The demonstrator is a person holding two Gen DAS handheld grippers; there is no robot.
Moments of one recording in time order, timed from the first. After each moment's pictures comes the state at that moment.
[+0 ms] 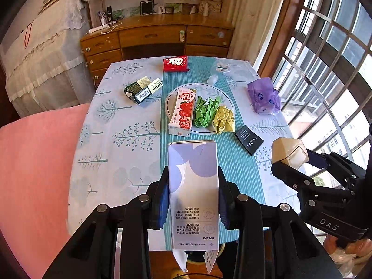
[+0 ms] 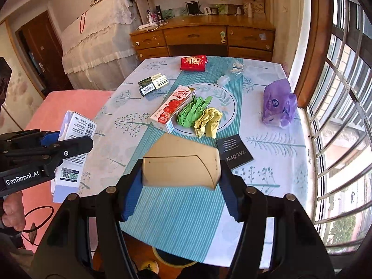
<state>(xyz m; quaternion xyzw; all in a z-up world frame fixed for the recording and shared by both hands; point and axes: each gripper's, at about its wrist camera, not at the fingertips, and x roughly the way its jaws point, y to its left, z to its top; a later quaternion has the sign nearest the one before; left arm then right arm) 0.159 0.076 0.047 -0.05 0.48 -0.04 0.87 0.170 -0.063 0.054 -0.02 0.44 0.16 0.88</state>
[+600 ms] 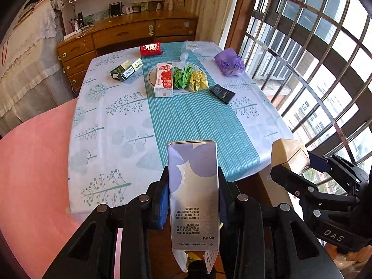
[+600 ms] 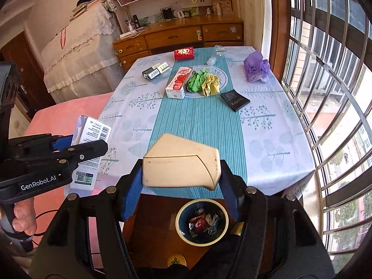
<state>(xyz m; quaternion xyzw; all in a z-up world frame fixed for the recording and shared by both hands) 0.007 0.104 0.036 -0.01 0.49 -0.14 0.86 -0.019 -0.018 0.058 0.02 0.44 0.08 0.90</state>
